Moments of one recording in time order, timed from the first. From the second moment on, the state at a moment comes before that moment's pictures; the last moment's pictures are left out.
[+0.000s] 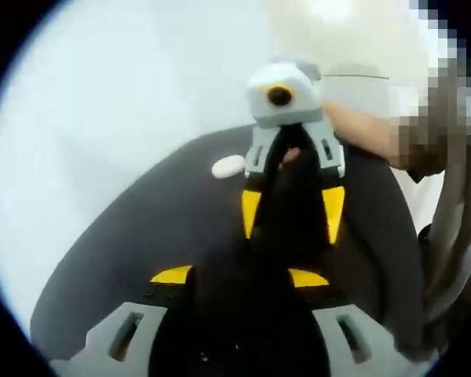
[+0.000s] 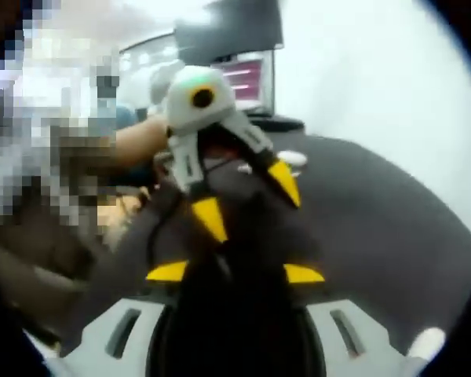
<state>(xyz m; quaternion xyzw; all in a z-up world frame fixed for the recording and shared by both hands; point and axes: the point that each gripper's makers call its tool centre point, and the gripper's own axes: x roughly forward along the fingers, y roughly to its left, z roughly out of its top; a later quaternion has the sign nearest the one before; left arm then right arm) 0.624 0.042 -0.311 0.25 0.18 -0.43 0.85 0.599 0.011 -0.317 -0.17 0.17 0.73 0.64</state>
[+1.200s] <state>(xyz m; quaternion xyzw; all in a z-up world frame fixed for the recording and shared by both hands) 0.611 0.041 -0.309 0.26 0.20 -0.44 0.83 0.582 -0.009 -0.321 -0.22 0.16 0.75 0.61</state>
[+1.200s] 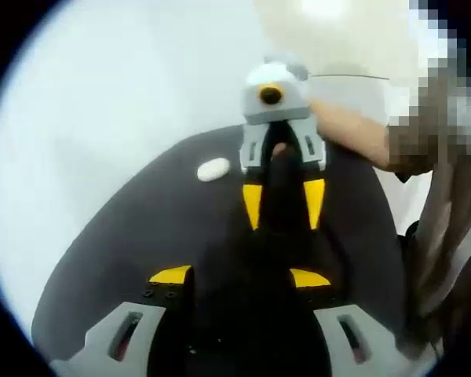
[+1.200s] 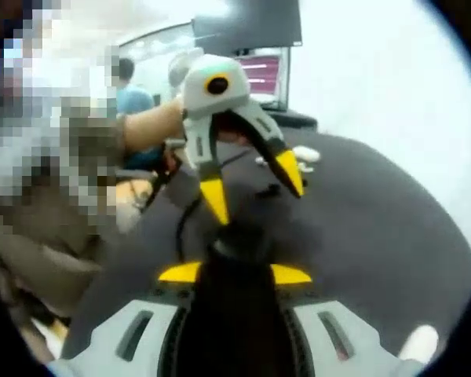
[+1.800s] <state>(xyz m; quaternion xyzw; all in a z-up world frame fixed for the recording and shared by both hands) 0.602 0.058 -0.304 0.27 0.23 -0.46 0.82 0.590 -0.008 -0.319 -0.19 0.20 0.72 0.63</state>
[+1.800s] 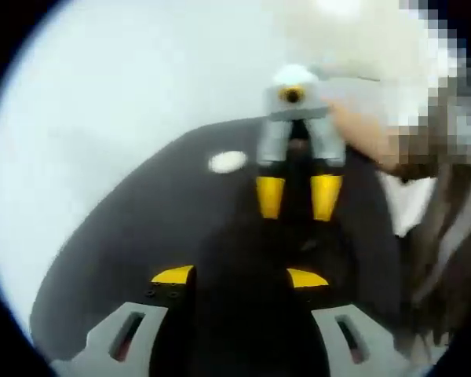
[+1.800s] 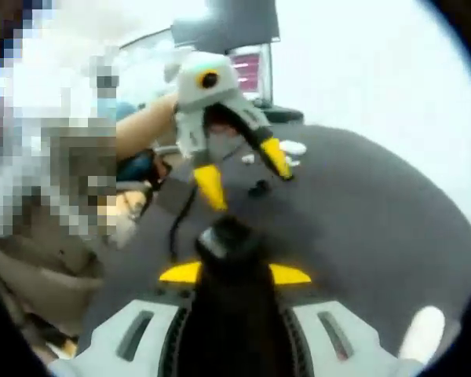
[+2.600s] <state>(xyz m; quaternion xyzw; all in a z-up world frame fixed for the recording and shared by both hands) 0.610 0.057 -0.297 0.24 0.23 -0.43 0.84 0.597 -0.008 -0.300 -0.07 0.23 0.72 0.65</state>
